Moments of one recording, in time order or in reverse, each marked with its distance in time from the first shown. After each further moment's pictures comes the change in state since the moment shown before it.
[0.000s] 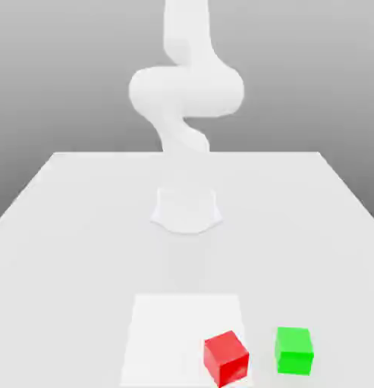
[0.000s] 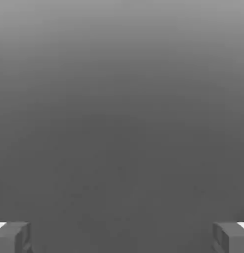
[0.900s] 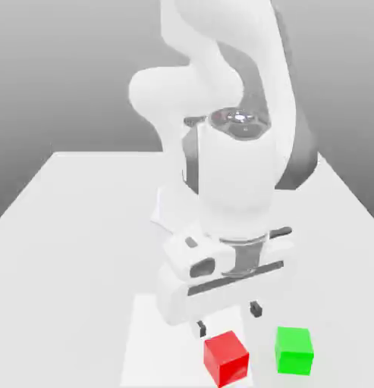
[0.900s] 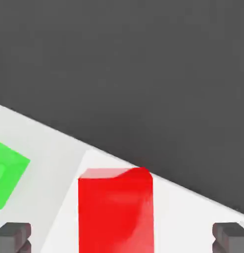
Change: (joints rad) arm 0.113 0.984 0.001 -0.156 0.001 0.416 -0.297
